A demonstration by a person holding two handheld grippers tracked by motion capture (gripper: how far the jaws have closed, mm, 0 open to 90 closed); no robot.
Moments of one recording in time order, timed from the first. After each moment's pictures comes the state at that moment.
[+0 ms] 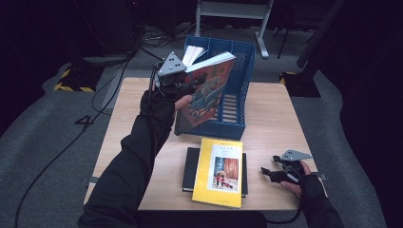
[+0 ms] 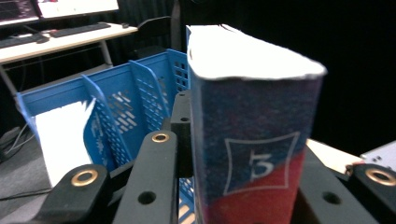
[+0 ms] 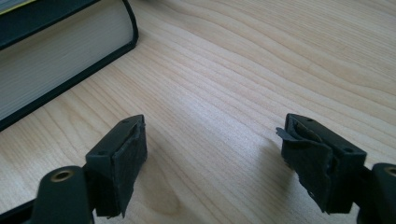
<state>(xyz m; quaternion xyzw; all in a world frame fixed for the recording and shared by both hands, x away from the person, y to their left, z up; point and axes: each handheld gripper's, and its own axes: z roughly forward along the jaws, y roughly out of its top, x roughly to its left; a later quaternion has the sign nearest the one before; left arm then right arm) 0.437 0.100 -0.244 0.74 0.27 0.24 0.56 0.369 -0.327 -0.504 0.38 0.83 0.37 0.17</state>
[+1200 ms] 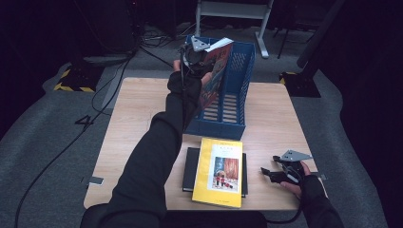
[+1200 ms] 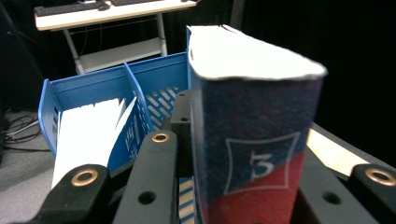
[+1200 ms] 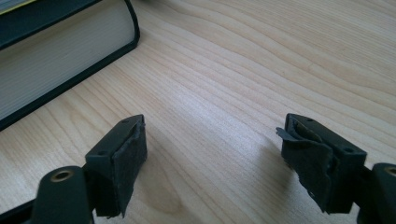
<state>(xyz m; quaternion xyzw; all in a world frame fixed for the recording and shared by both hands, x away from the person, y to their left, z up) 0.527 0.039 -0.255 0.72 0.39 0.28 0.50 0.367 -0.327 -0.504 0.38 0.83 0.37 0.18</state>
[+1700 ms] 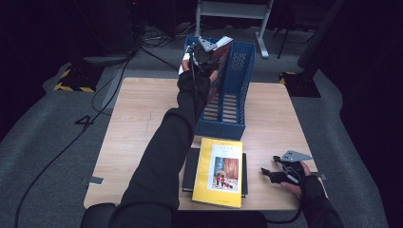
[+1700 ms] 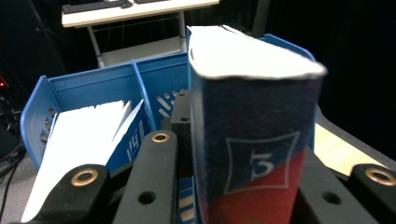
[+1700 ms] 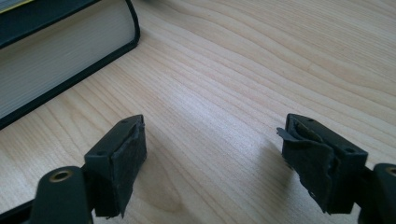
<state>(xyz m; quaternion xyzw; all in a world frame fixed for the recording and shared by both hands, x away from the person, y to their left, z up) 0.553 0.017 -0.273 0.70 0.42 0.31 0.49 0.366 -0.327 -0.504 0.38 0.83 0.37 0.18</state>
